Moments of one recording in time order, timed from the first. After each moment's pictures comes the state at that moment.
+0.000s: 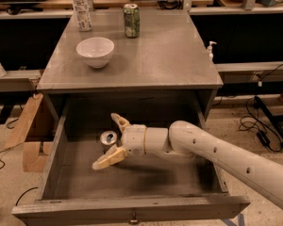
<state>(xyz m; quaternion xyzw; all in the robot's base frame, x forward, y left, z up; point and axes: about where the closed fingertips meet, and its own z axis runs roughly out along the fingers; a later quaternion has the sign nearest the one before) 0.524 0.117 0.691 -0.48 0.58 0.41 0.51</state>
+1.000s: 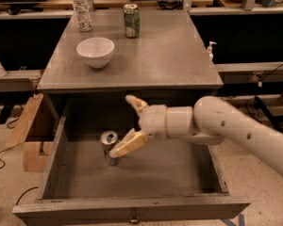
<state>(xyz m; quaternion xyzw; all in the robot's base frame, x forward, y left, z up) 0.516 0.065 0.767 -0.52 0.59 0.37 0.50</state>
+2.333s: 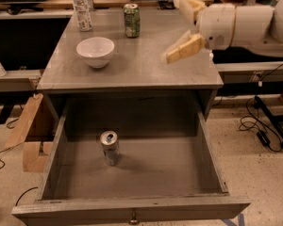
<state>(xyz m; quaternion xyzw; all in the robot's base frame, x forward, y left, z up) 0.609 -0.071 1.007 -0.54 0.53 0.28 0.59</state>
